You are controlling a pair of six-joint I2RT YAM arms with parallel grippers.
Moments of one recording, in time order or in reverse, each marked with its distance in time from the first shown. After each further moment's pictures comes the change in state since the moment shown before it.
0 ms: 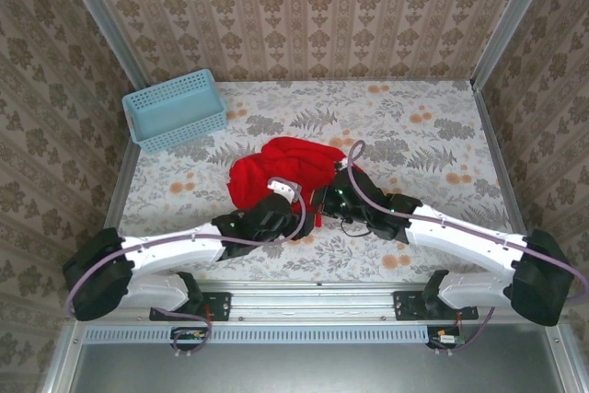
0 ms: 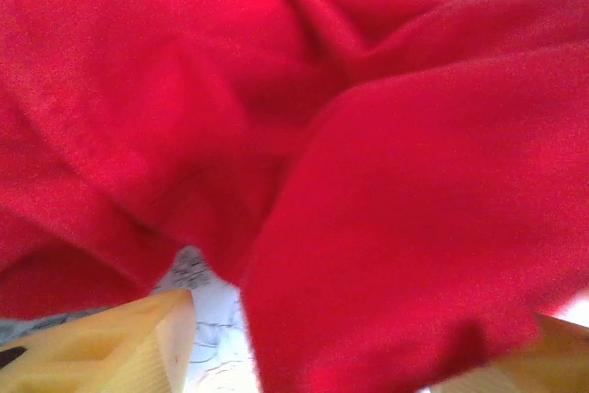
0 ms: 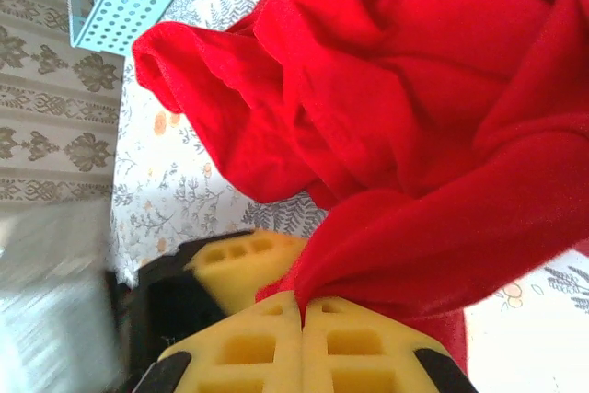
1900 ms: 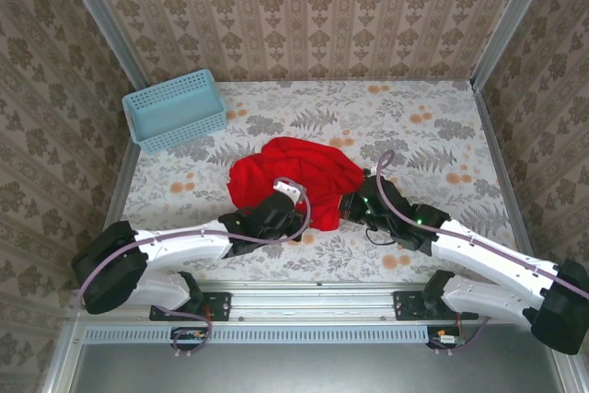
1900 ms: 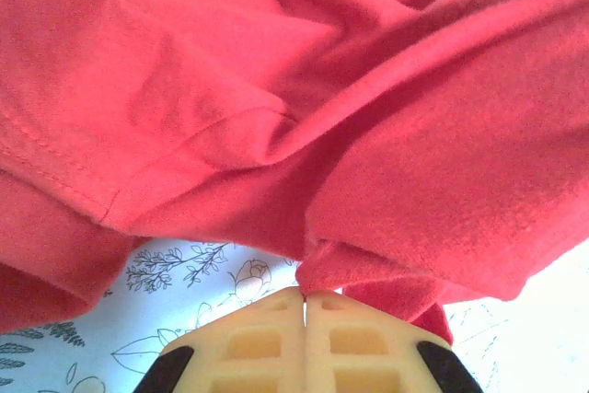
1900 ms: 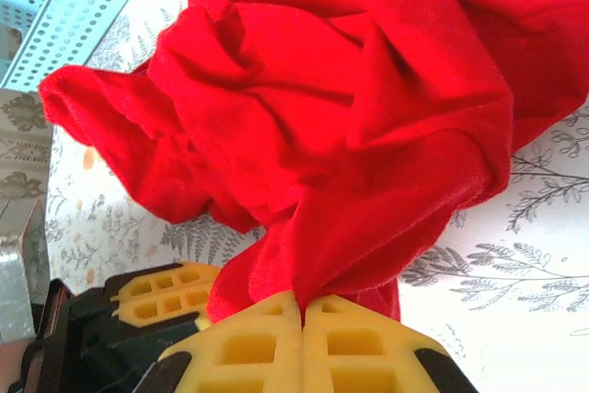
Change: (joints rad) left arm 0.002 0.059 0.005 0.054 0.100 0.034; right arm -0.089 -0.181 -0.117 -0.139 0.068 -0.046
